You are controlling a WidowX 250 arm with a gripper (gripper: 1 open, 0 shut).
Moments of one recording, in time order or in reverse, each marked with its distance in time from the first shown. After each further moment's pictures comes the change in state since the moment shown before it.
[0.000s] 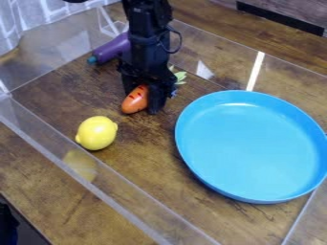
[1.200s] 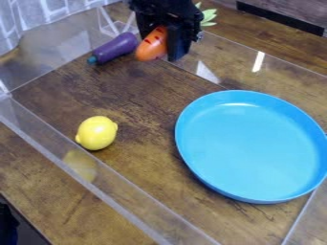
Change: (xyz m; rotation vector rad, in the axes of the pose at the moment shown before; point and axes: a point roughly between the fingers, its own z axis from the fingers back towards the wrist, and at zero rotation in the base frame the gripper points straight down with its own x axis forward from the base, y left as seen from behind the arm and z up) arm 0.008 -0.035 0.104 0.040 -0.167 -0.071
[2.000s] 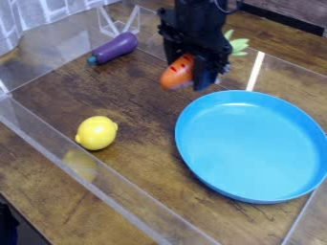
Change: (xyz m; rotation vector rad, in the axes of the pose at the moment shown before) arm -0.005 -0.058 -0.010 -0.045 0.011 -0.152
